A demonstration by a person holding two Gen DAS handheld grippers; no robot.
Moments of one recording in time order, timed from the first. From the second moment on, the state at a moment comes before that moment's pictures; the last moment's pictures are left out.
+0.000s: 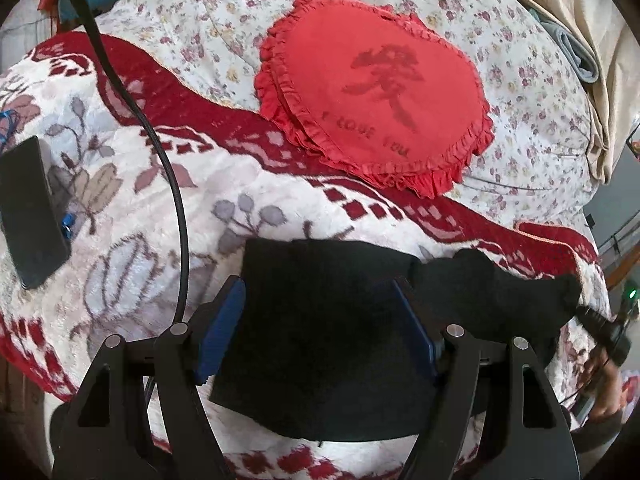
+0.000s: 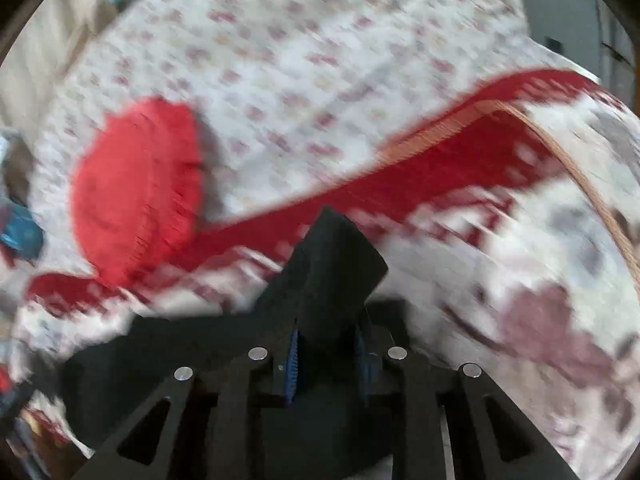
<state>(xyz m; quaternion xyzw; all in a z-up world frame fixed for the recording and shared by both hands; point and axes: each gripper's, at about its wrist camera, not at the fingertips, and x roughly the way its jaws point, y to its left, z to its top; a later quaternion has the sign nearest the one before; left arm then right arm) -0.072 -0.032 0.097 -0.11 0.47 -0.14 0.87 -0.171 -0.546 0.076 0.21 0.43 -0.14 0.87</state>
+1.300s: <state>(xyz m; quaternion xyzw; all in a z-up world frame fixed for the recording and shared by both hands) -0.113 -0.045 0.097 -0.12 0.48 -0.18 0.85 -0.197 -0.479 0.009 0.34 0.42 0.01 0.84</state>
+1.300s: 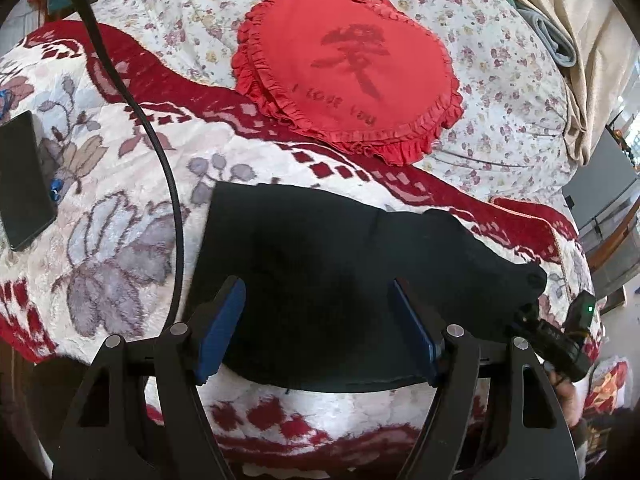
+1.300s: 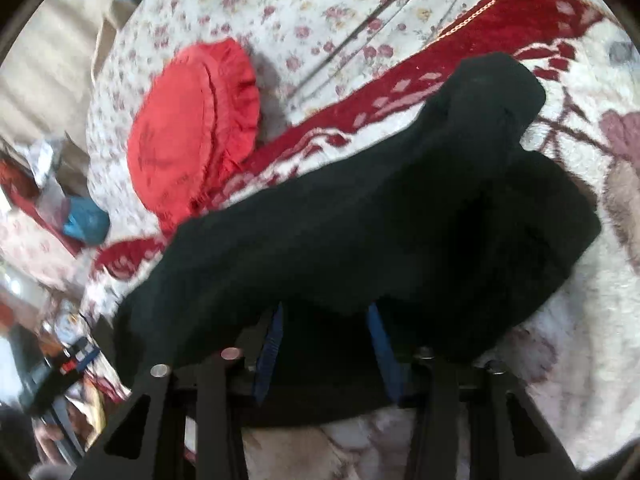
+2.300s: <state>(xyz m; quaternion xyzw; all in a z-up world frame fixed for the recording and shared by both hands) -0.113 -0.040 0.098 -0.12 0.47 -0.16 0.86 -0.263 -0.532 0.066 0.30 0.40 -0.10 0.86</state>
